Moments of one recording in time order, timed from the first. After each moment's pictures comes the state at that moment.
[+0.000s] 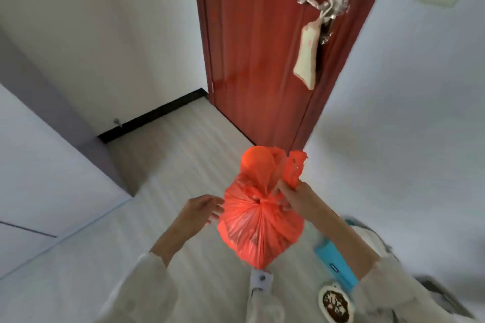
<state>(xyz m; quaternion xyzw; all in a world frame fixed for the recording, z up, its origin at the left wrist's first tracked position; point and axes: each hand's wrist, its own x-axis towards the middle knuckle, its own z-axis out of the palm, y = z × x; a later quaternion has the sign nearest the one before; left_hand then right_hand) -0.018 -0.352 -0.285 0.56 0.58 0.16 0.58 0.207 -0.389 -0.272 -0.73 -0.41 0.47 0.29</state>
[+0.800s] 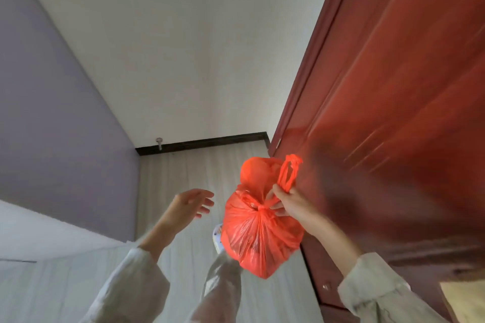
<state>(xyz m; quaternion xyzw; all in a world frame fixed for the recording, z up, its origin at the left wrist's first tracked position) -0.067 0.178 -0.319 0.37 0.70 0.33 0.52 0.158 0.251 -0.328 -0.63 -0.50 0.58 0.16</state>
